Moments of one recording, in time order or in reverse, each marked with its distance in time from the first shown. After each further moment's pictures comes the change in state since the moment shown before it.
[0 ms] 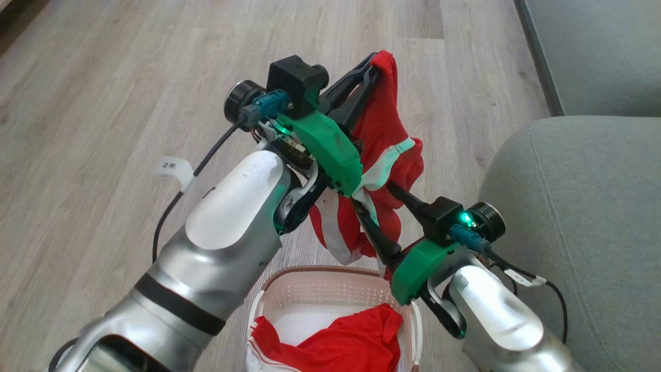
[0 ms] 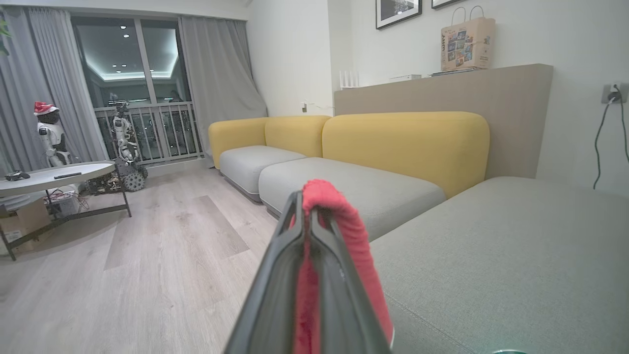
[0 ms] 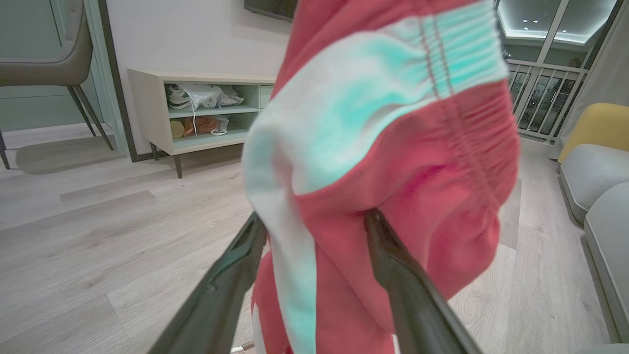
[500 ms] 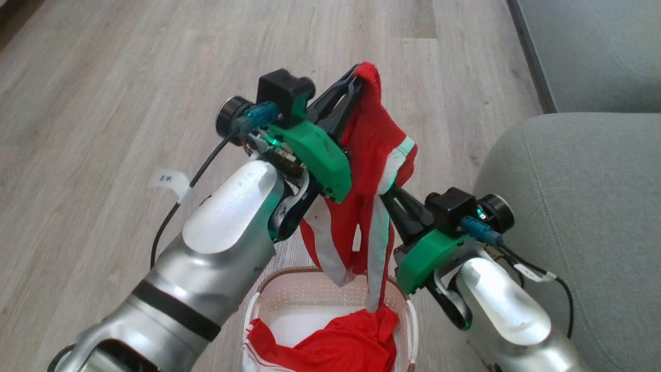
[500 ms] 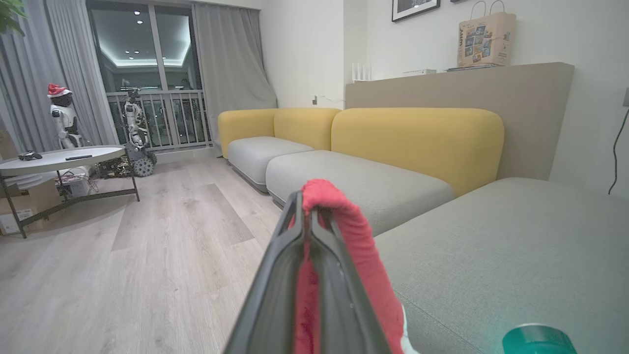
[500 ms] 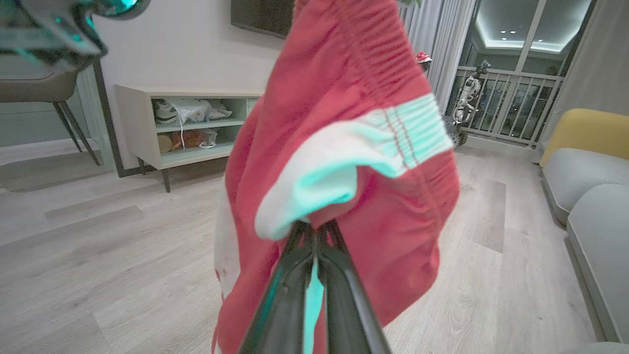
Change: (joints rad) left arm 0.013 0.010 -0.022 0.052 -0.035 0.025 -0.041; right arm 0.000 0.000 -0.042 -0.029 -0.004 0.000 0.000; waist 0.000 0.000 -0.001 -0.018
